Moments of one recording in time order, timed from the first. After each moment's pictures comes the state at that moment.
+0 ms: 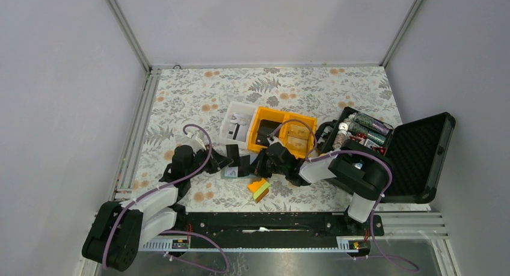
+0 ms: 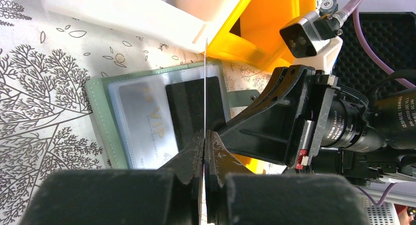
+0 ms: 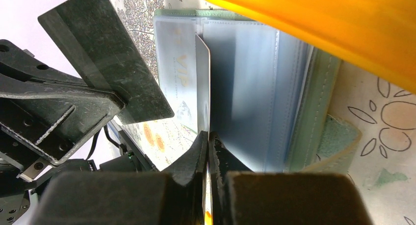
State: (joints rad) left arm -0.30 1.00 0.13 0.45 0.49 -0.77; right arm 0.96 1.77 0.63 0.54 -0.10 1.19
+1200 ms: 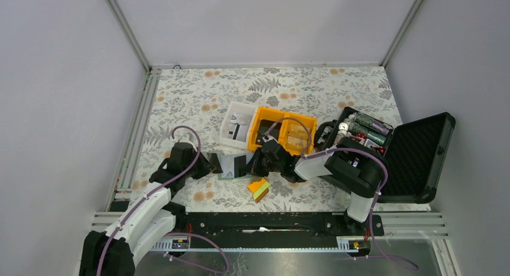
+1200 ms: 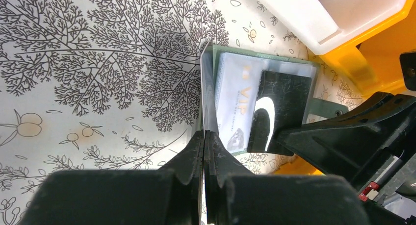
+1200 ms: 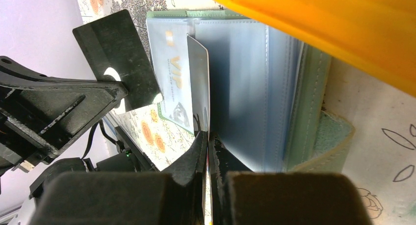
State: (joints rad) left arm -0.30 0.78 0.31 -0.32 0.12 -0.73; right arm 0.96 1.81 0.70 0.47 -0.13 1.16
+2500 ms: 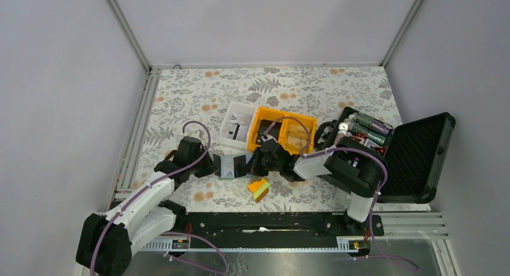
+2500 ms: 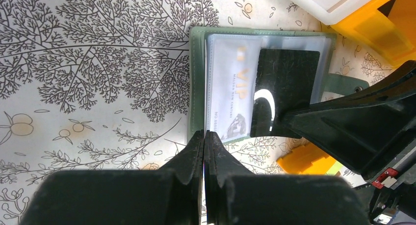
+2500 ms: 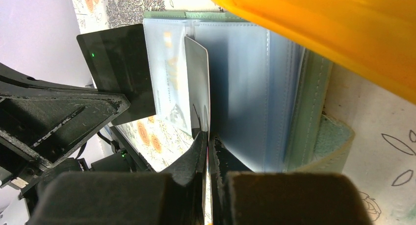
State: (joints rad) left arm -0.39 0.90 0.43 -0.42 0.09 -0.66; right arm 0.96 1.81 0.72 0.45 -0.13 1.14
